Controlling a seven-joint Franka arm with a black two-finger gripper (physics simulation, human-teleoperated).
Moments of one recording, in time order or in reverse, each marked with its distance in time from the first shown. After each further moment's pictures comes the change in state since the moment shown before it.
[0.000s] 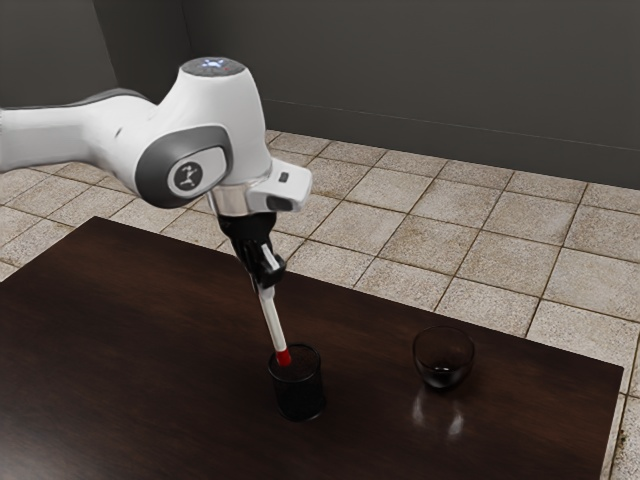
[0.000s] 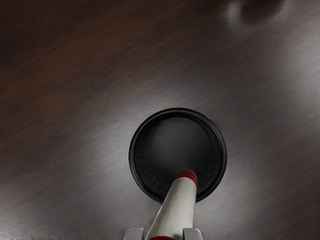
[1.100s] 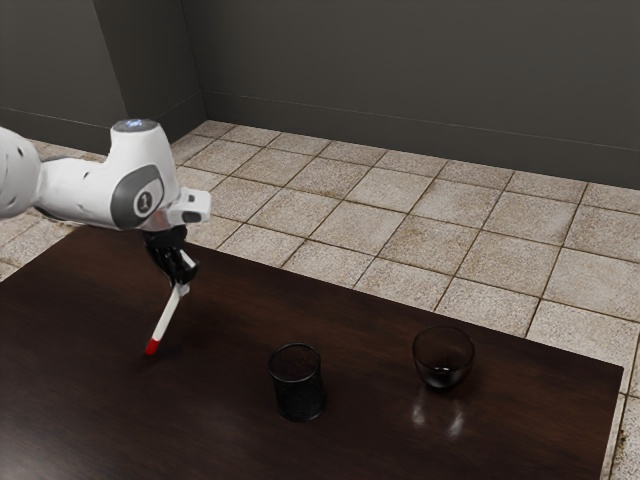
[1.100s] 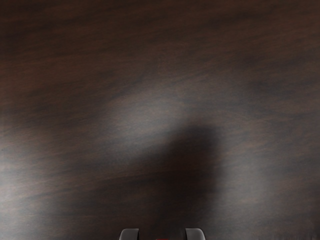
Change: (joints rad) arm 0.009 0.363 0.492 0.028 0.007 0.302 0.196
